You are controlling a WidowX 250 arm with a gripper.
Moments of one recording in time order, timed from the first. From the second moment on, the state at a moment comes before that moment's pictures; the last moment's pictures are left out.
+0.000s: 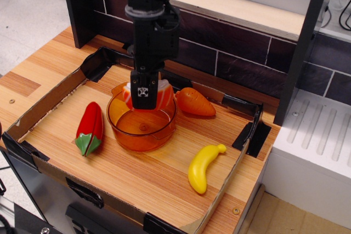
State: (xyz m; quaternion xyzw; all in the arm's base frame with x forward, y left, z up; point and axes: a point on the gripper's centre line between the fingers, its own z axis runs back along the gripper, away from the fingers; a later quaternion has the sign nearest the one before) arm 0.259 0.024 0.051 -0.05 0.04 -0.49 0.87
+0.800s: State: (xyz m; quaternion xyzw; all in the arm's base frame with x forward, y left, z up) arm 0.258 0.022 0.029 -0.05 0.04 -0.48 0.87
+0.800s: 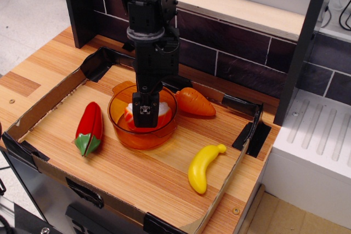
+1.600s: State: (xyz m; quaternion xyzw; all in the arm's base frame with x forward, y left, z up) arm 0.256 0.027 0.093 -0.07 -0.03 -0.46 0.89
